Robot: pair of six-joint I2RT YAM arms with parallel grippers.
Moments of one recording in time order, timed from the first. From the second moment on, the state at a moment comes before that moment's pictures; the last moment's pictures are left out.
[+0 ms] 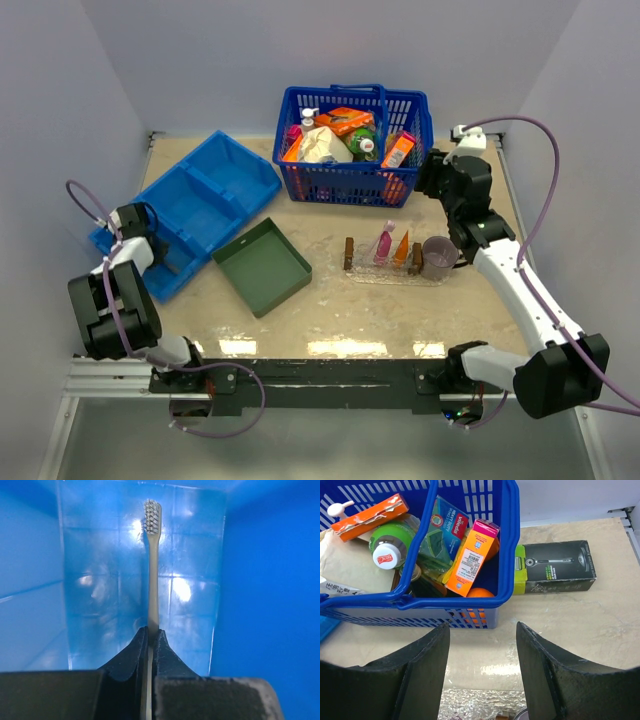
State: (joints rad) left arm 0.39 1.51 0.77 -0.22 -0.24 -0.56; right arm 0.25 1.18 1.04 -0.12 0.24 0.21
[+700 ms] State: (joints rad) left arm 0.39 1.15 0.64 -0.14 -0.18 -0.36; right arm 0.25 1.13 1.04 -0.12 0.21 0.23
